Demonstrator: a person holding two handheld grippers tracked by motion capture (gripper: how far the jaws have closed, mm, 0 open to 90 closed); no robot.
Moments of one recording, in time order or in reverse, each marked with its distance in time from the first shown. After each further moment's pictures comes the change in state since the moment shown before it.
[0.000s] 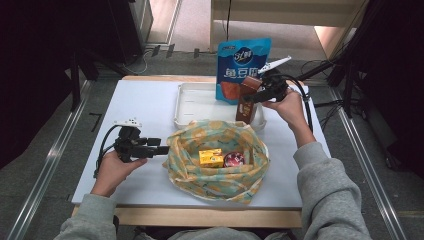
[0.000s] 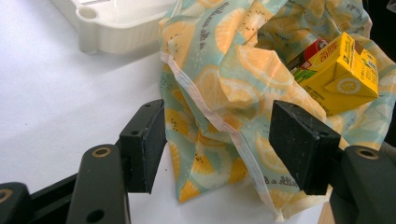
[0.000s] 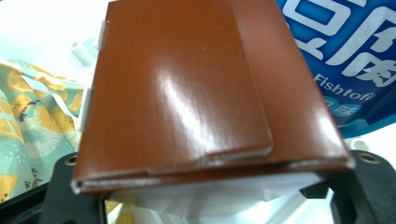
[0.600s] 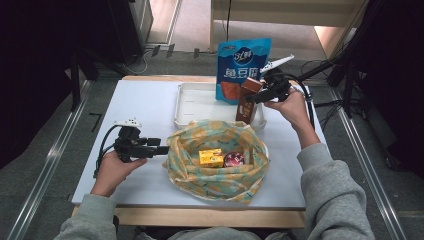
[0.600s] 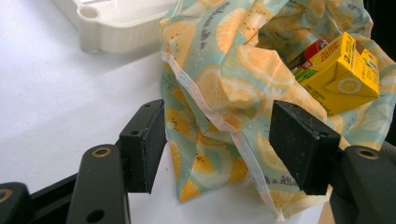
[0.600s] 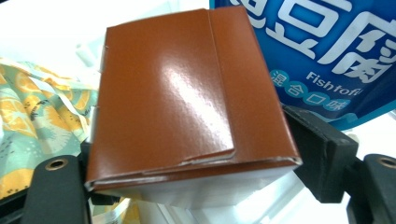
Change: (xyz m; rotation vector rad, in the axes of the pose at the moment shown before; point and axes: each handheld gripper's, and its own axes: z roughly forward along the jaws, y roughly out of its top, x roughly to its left) left arm 0.000 0.000 -0.001 0.003 0.005 0.002; right arm 0.005 0.002 -0.012 0.004 -0.015 0.008
